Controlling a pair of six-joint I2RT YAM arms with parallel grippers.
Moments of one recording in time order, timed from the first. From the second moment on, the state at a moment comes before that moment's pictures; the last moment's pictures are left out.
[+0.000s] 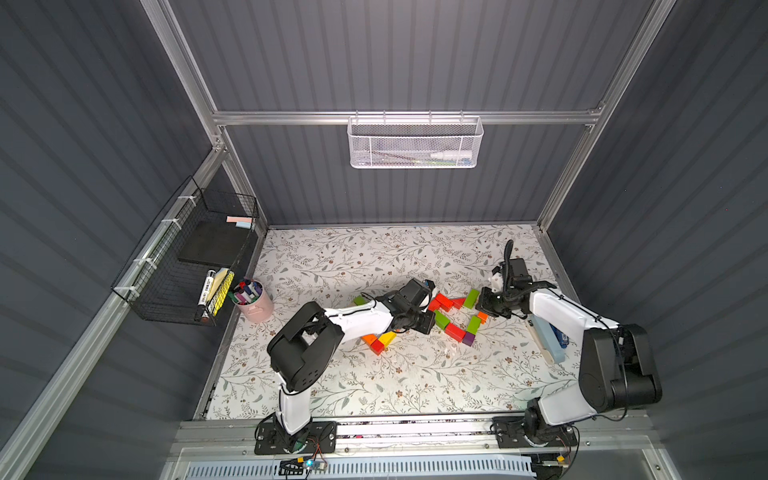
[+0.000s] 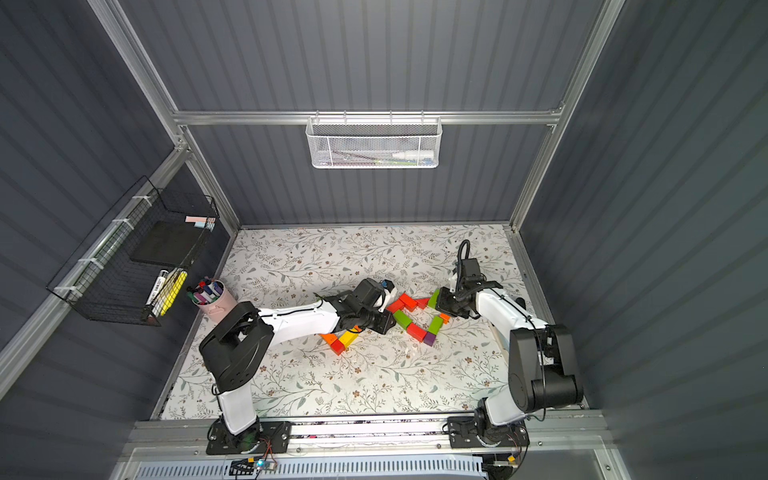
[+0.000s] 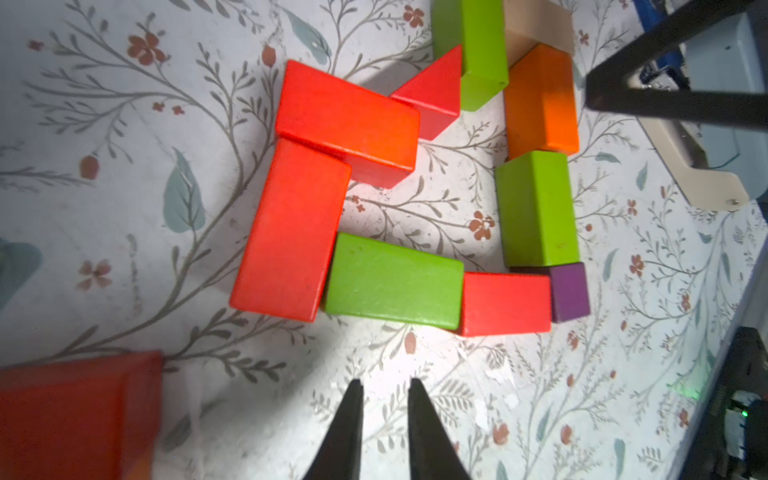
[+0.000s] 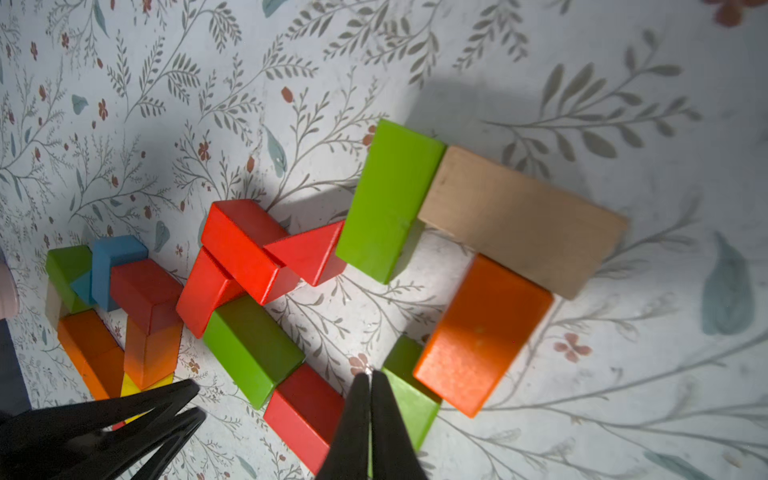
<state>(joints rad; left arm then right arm) -0.81 1.84 1.16 -0.20 0.20 -0.38 0.15 1.53 0.92 -0.52 -0.30 0.41</state>
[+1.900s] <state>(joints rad) -0.81 1.77 1.14 -0.21 0.18 -0.36 0.28 1.62 0.97 -0.57 -0.22 0.33</state>
